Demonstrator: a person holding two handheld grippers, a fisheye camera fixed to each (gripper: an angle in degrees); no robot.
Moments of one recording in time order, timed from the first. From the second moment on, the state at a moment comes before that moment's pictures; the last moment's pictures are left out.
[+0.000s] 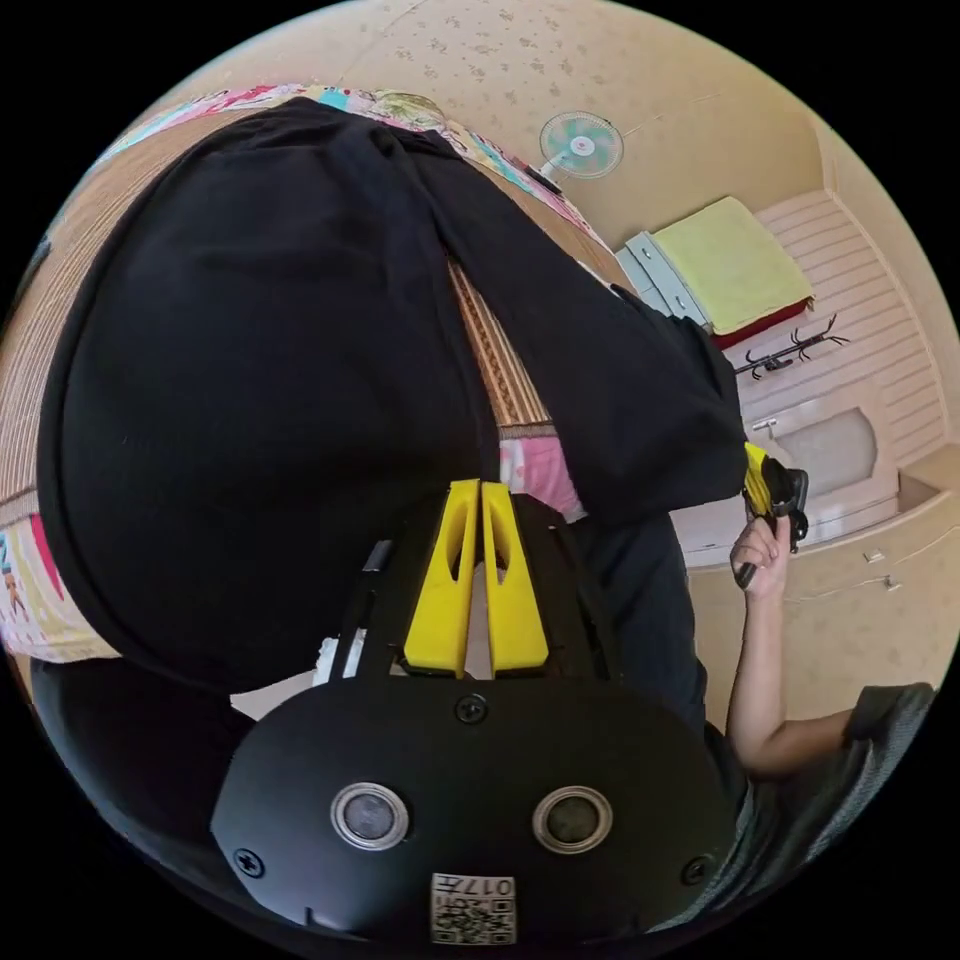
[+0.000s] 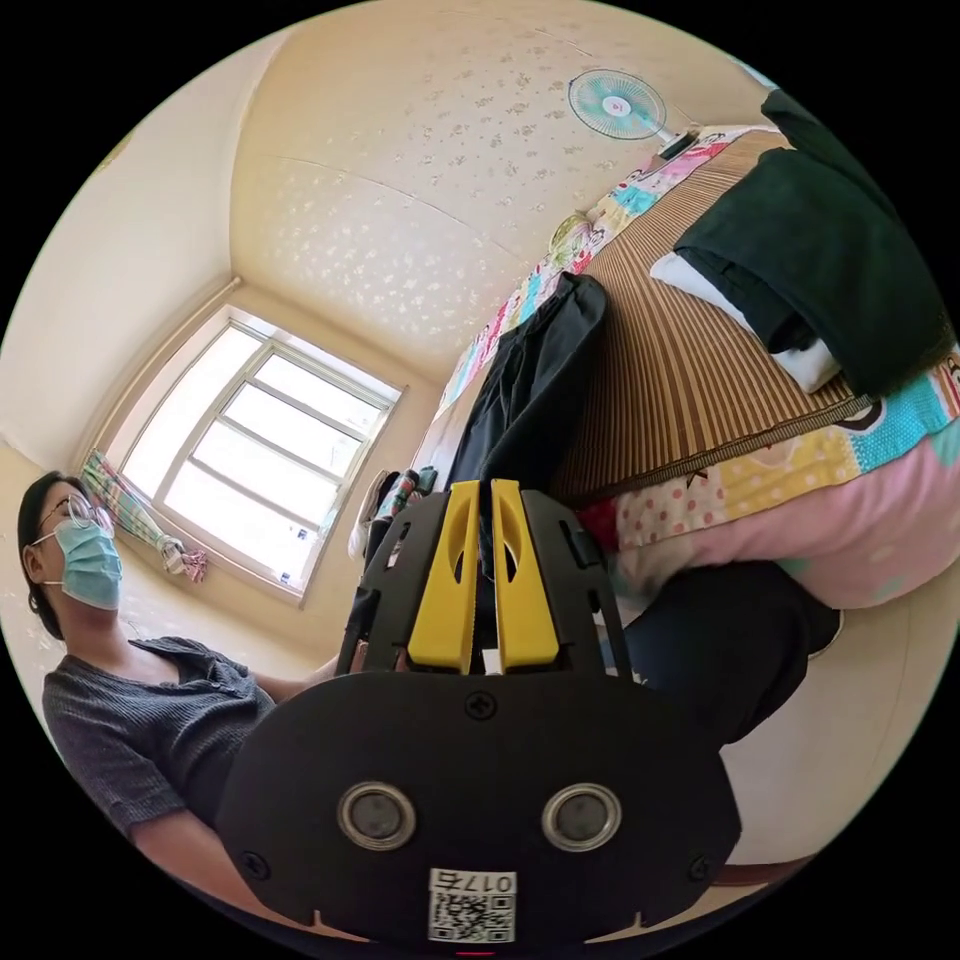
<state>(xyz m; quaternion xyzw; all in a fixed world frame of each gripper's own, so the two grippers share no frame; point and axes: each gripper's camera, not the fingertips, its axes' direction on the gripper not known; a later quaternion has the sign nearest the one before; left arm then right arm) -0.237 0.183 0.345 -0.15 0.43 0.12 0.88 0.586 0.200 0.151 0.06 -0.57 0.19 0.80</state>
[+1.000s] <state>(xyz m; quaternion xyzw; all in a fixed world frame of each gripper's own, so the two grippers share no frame) -0.218 0.128 0.317 -0.14 0.55 0.14 0.81 0.306 -0.112 0.333 -0.14 -0.48 -0.09 0.86</state>
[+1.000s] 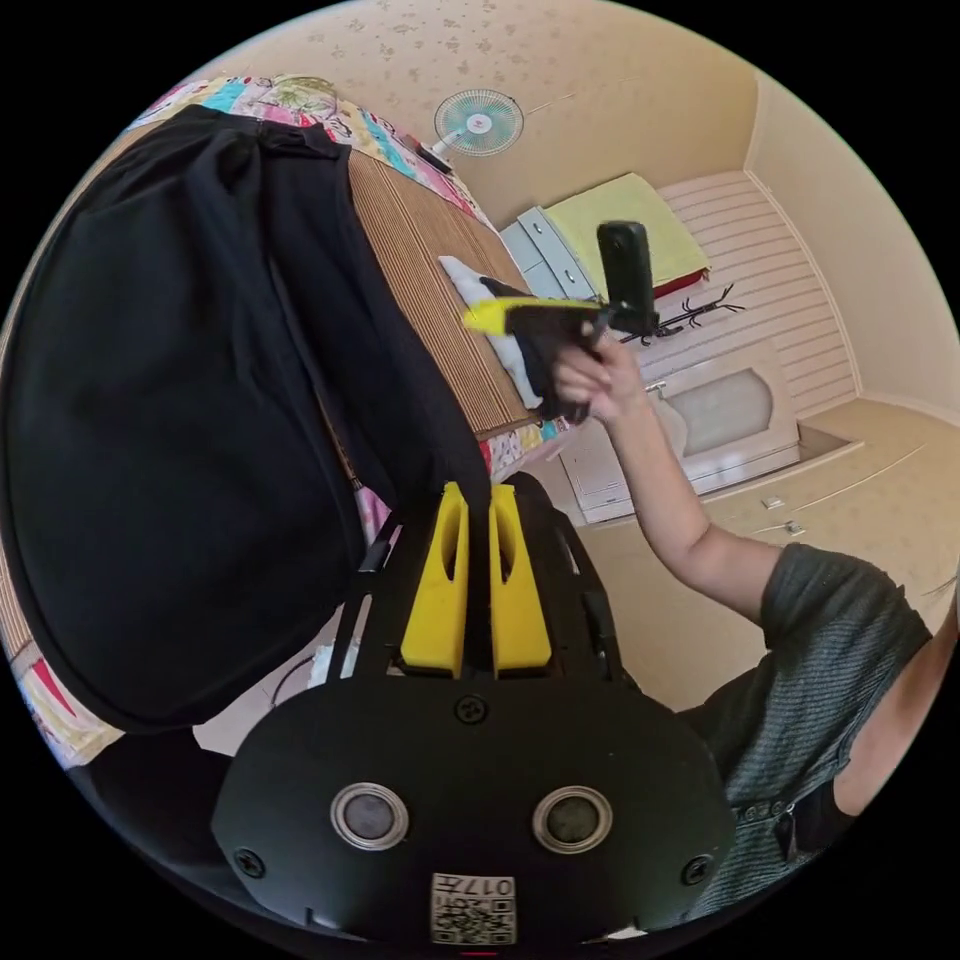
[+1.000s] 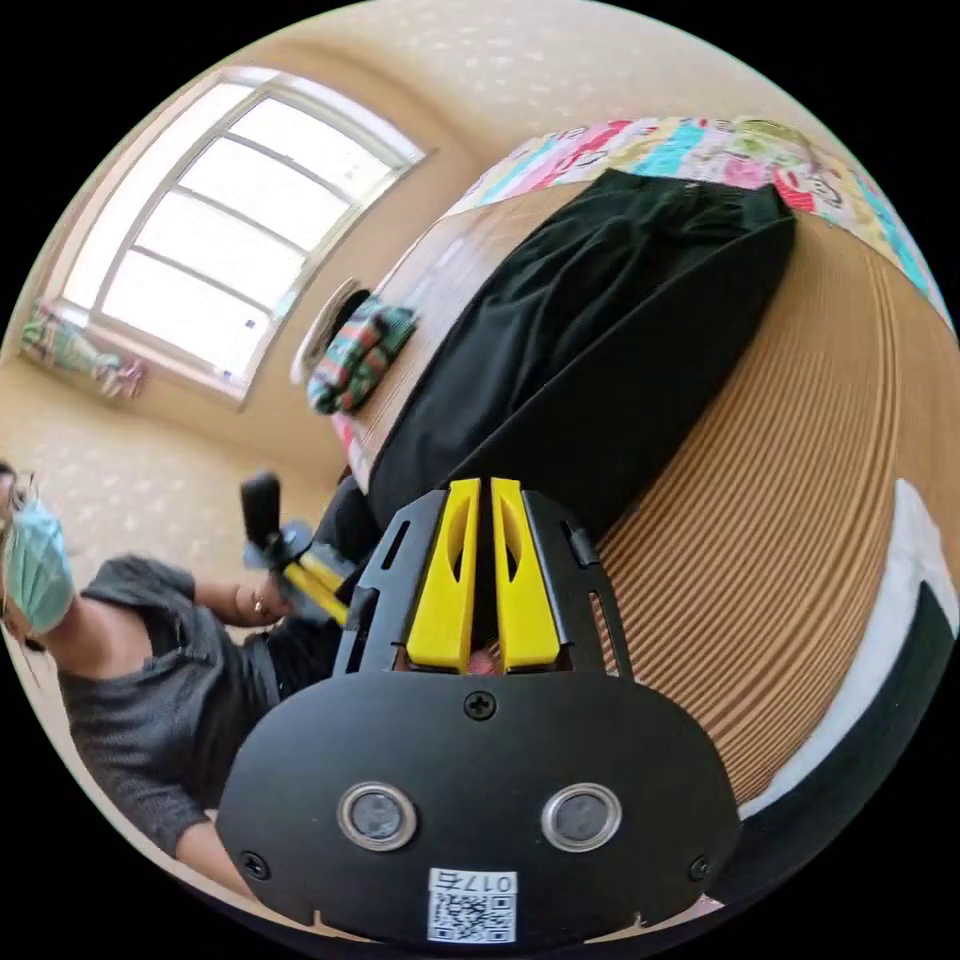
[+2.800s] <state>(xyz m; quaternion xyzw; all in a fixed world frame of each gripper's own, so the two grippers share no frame) -0.406 0.107 0.342 -0.31 0.37 0.03 0.88 0.182 0.114 0.381 -0.15 -0.39 -0.08 0.91</state>
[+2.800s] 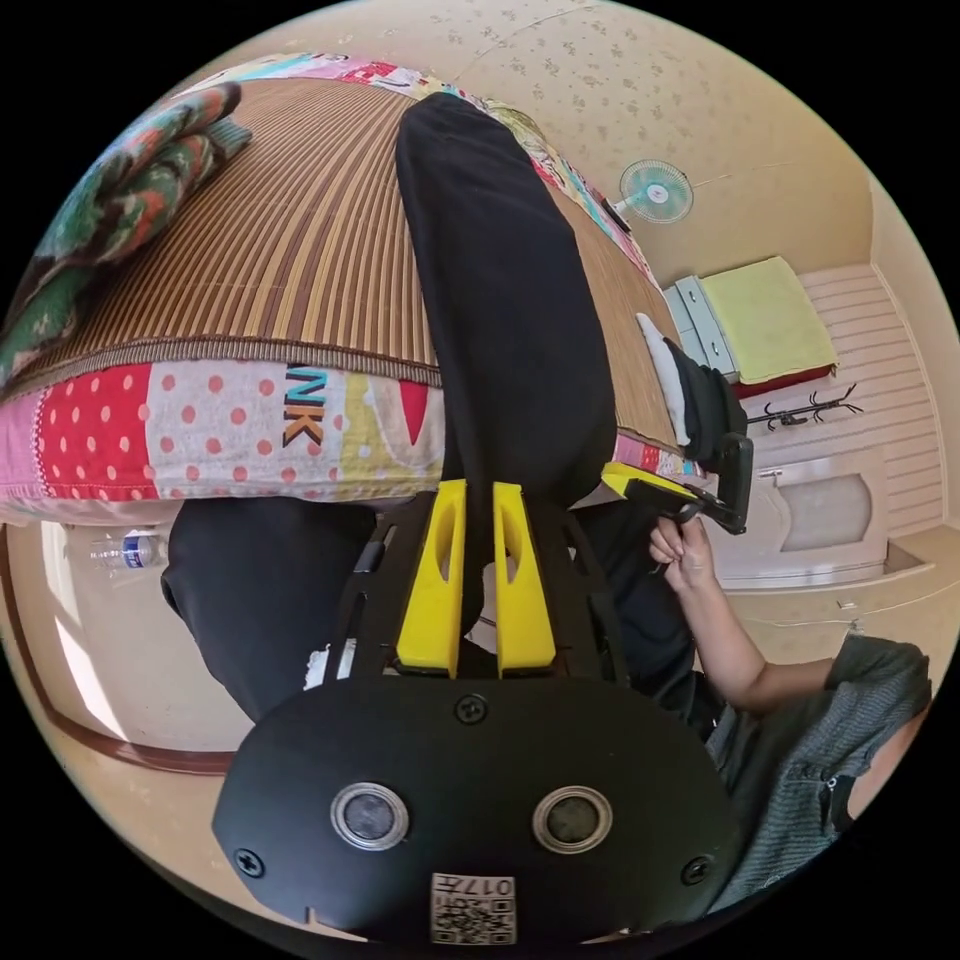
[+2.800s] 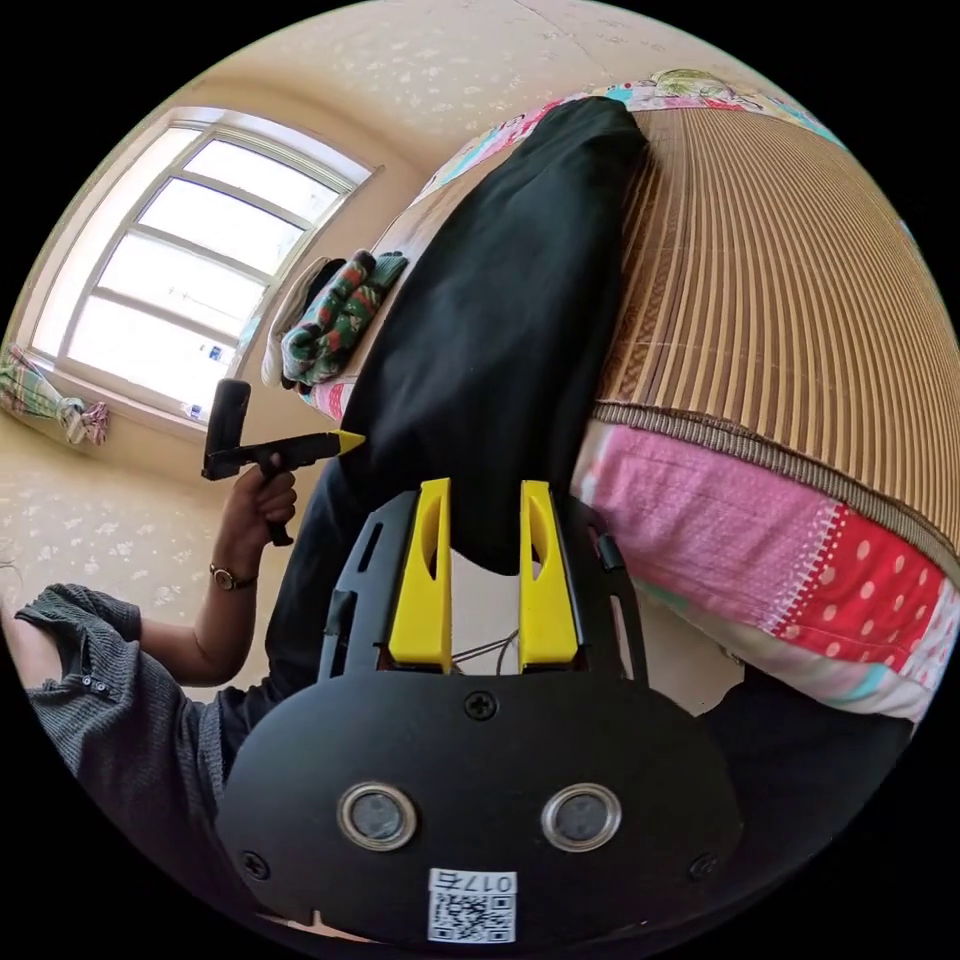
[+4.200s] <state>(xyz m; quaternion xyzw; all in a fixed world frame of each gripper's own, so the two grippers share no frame) -0.393 0.053 0.367 -0.21 0.36 -0.06 0.91 0.269 0.037 0.392 -0.15 -0.41 -0.01 0.90</state>
